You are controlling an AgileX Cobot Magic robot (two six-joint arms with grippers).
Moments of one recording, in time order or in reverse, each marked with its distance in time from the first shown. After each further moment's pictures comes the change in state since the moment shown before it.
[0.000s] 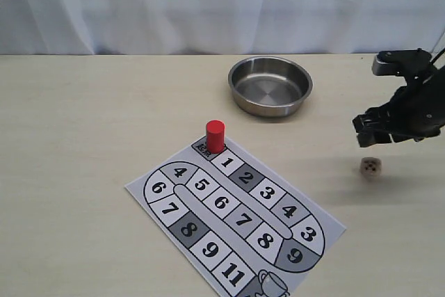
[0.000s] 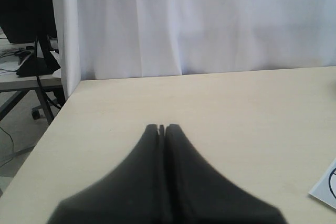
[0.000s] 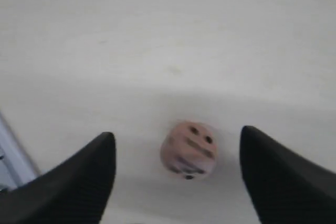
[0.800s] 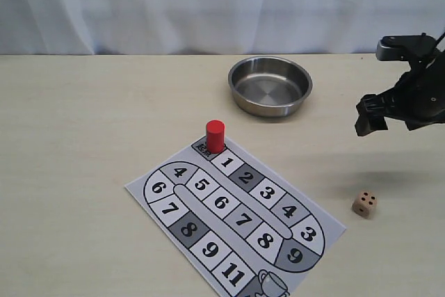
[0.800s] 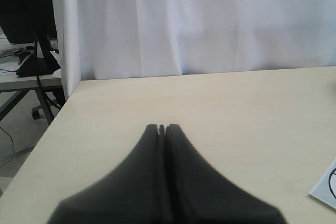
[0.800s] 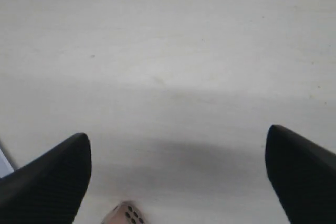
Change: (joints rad) left arm 0.000 0.000 0.000 0.000 0.000 0.000; right arm 0.000 0.001 -0.081 -0.112 0.074 0.136
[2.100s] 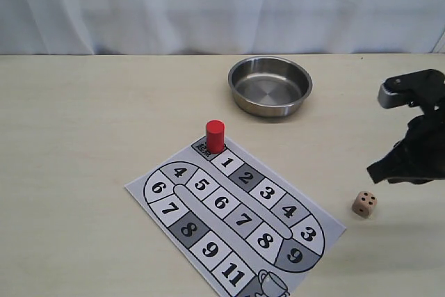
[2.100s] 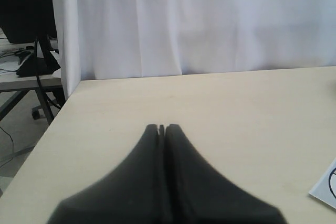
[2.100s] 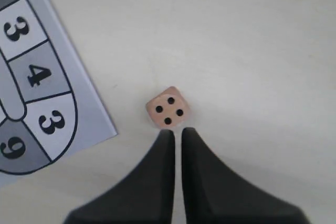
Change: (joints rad) left arm 0.000 0.000 0.000 0.000 0.000 0.000; right arm 0.087 -0.319 0.347 0.007 -0.012 -0.118
